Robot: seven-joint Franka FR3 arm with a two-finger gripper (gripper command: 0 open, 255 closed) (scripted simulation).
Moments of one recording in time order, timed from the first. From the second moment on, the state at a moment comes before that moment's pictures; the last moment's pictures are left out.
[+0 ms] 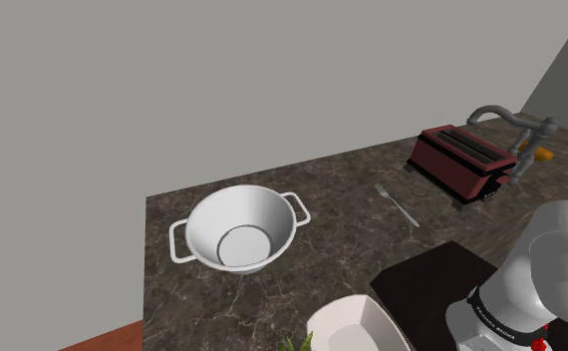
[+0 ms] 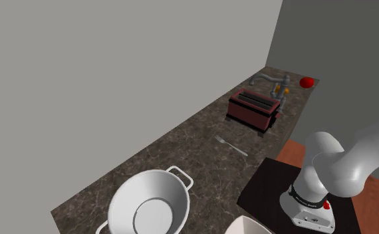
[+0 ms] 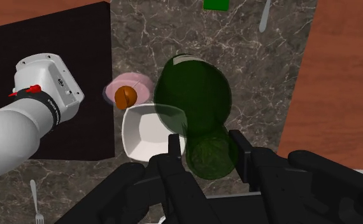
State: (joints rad) arm 0.24 -0.69 0.87 -1.55 0.47 1.15 1.37
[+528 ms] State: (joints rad) arm 0.28 -0.77 0.86 -1.72 0.50 1.24 1.34
